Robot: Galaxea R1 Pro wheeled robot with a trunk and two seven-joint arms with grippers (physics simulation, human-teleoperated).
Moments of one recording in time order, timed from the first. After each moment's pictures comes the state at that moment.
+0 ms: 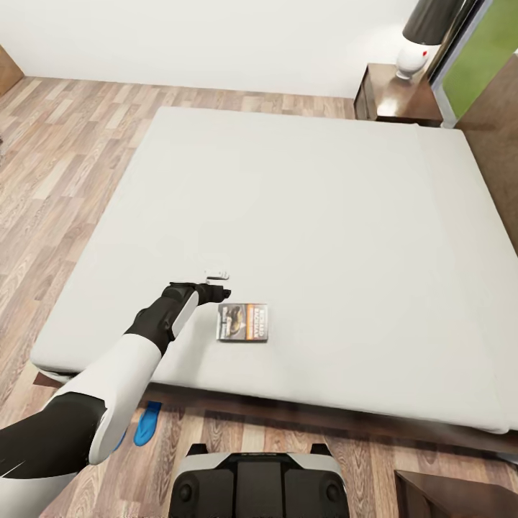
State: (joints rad) left arm -1.12 -0.07 -0.20 -0.62 0.17 0.56 -0.01; right arm 0.31 0.04 0.15 0.04 -0.04 0.32 -0.22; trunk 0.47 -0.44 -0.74
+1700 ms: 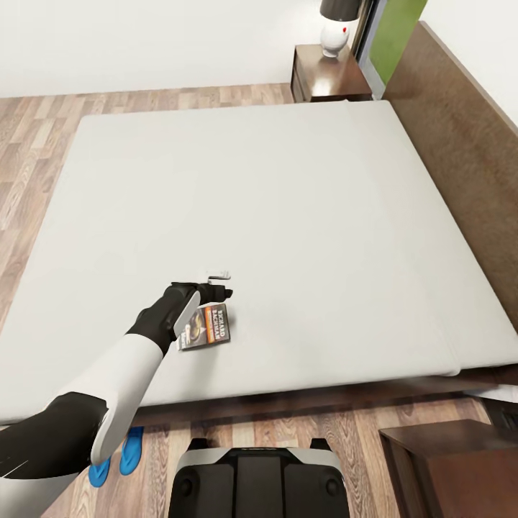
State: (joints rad) left arm -1.12 -0.07 -0.20 -0.62 0.17 0.56 -0.01; right arm 0.31 0.04 0.15 0.04 -0.04 0.32 -0.22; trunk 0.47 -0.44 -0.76
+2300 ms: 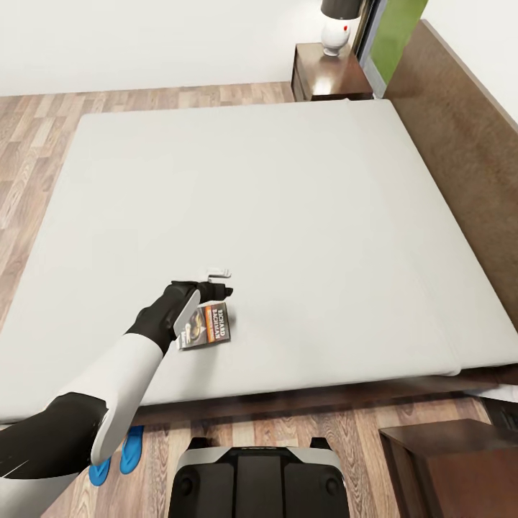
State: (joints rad) left arm -1.12 -0.07 -0.20 -0.63 0.17 0.56 -0.01; right arm 0.31 0.04 0.15 0.04 -0.04 0.32 -0.22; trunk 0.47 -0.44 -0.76
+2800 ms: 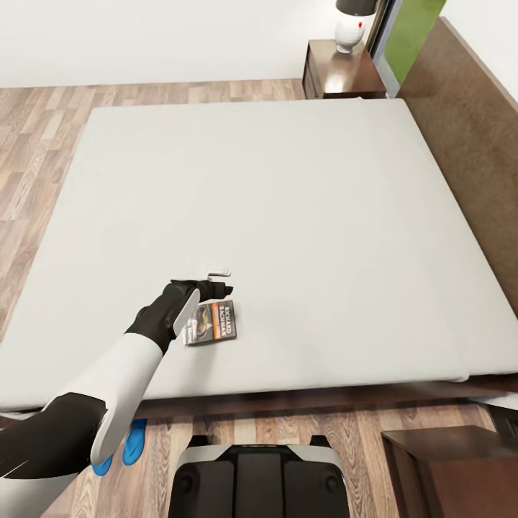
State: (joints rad) left arm -1.12 -0.07 -0.20 -0.65 0.17 0.56 -0.01; right arm 0.31 0.04 0.15 0.04 -0.04 0.32 -0.22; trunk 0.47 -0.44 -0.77
